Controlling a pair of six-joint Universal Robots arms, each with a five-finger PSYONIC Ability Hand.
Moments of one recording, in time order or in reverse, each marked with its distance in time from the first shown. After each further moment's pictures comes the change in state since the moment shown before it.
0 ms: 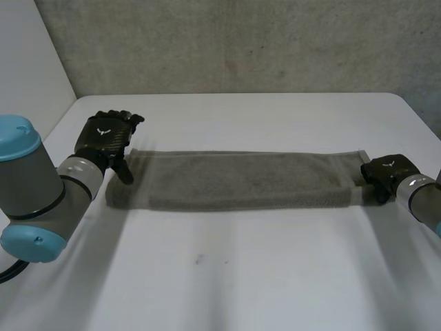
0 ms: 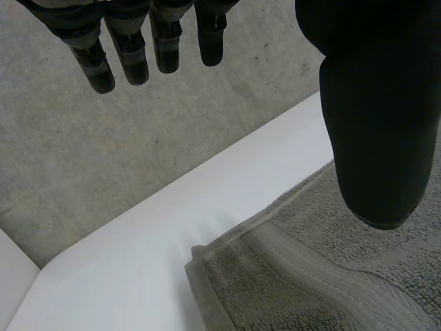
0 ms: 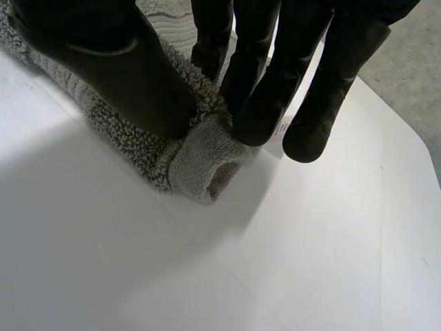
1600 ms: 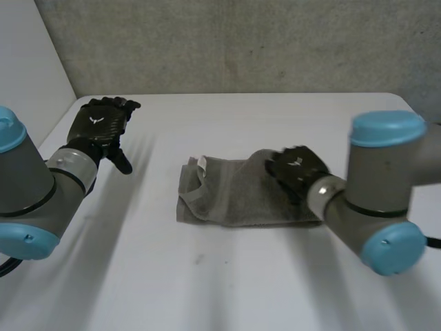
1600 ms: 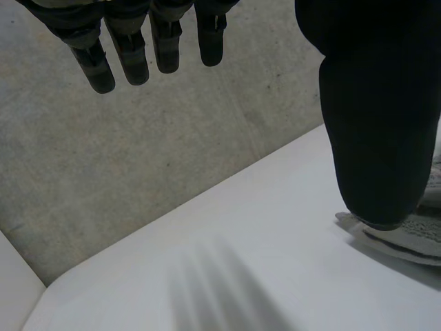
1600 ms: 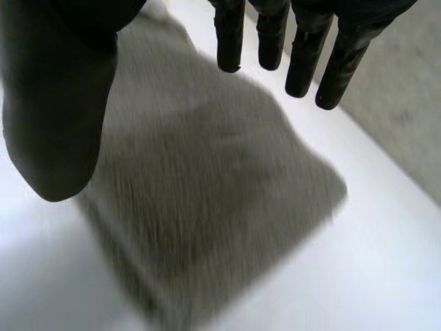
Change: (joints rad) left arm 0.000 0.064 -0.008 0.001 0.002 -0.059; right arm 0.464 -0.151 0.014 0.081 0.117 0.133; left_hand 0.000 0.000 0.000 -0.001 0.000; right_hand -1.058 -1.051 -1.083 -1.080 -1.084
